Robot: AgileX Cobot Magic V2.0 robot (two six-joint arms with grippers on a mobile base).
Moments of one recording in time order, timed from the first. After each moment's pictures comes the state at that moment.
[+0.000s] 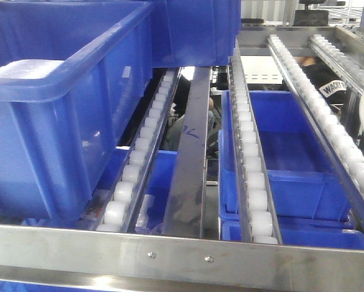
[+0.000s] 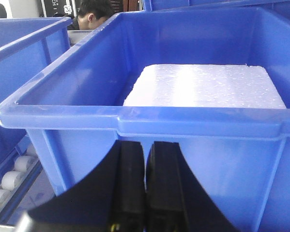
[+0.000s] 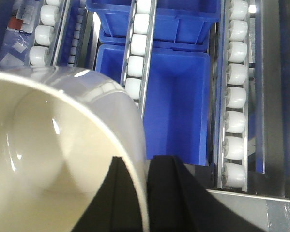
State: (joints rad) left arm -0.02 -0.01 0.01 -0.07 0.08 0.10; right arm 0.08 0.62 -0.68 -0.05 0.87 0.15
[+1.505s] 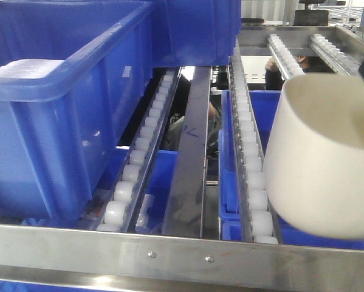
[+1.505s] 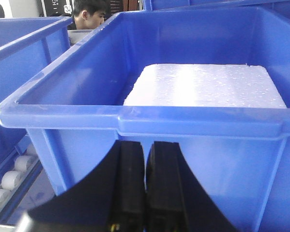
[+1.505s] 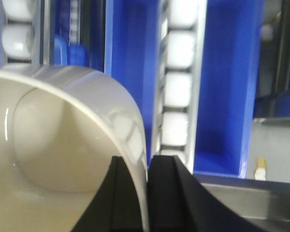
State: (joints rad) left arm -0.02 -0.01 0.01 -0.07 0.08 0.10; right arm 0.15 1.31 -0.81 0.04 0.65 0.24
